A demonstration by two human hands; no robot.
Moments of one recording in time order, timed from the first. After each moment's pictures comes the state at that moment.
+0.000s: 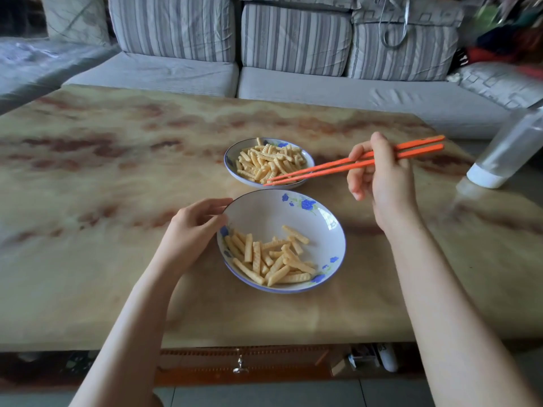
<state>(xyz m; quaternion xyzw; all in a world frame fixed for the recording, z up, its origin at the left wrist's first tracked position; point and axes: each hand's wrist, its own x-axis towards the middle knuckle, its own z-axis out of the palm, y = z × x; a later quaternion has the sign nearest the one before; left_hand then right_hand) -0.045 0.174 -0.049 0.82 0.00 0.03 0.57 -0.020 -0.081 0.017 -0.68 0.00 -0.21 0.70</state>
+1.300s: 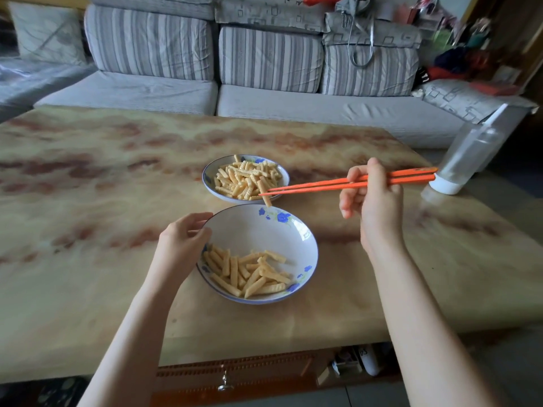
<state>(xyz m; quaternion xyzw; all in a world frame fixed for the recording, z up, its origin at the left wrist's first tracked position) -0.034 0.154 -0.050 0.84 0.06 0.08 0.53 -0.050 -0.093 0.023 -0.63 0.07 -0.28 0.72</state>
